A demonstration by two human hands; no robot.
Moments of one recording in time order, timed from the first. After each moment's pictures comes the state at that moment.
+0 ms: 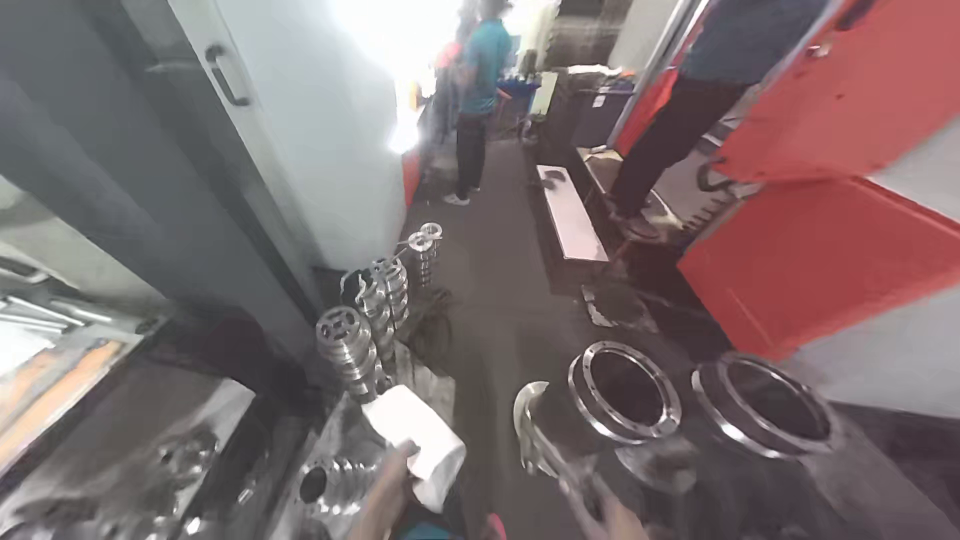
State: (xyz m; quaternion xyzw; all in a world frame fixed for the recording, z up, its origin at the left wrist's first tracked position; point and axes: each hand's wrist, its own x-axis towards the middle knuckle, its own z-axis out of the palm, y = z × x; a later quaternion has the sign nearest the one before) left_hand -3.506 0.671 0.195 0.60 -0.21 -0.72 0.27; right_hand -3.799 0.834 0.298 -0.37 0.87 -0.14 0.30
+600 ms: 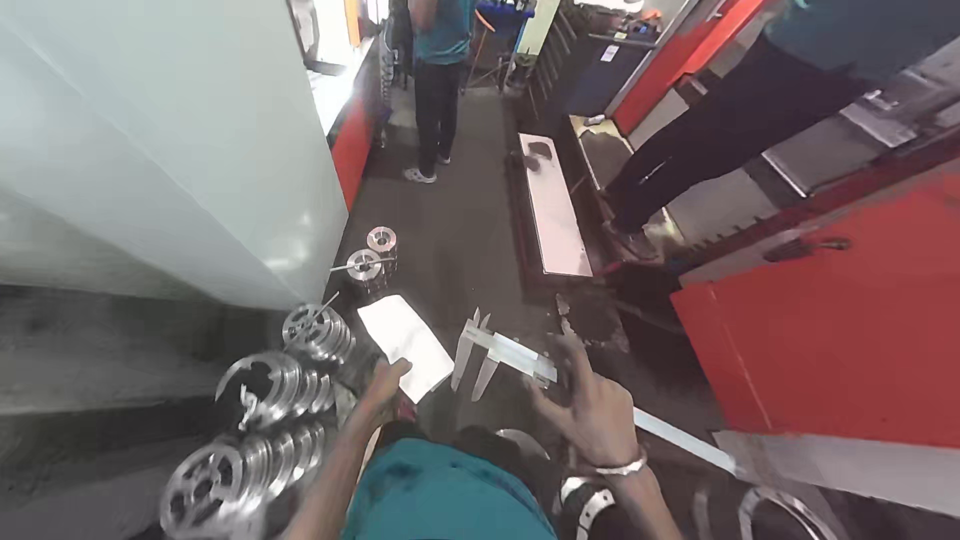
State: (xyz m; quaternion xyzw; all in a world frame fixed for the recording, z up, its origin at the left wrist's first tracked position) left_hand -3.801 0.159 0.261 0.58 -0.36 -0.70 0.23; right_hand -4.061 0.299 0.393 -0.58 0.79 -0.20 -0.08
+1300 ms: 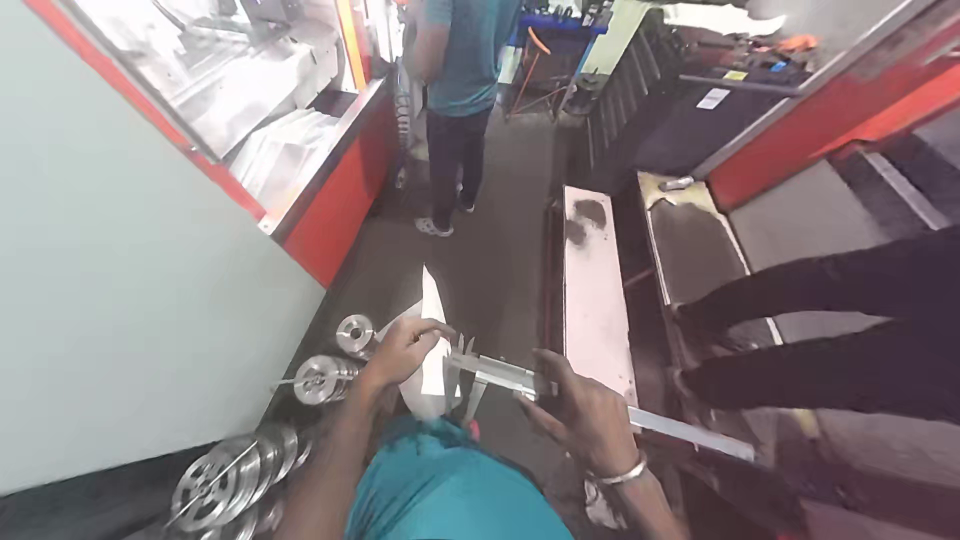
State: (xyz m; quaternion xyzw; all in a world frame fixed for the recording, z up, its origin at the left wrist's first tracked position) left_hand -4.174 -0.330 0.342 0.35 -0.77 -0.46 0.27; right_hand -4.461 -0.179 0.364 -0.70 0.68 -0.22 -0.01
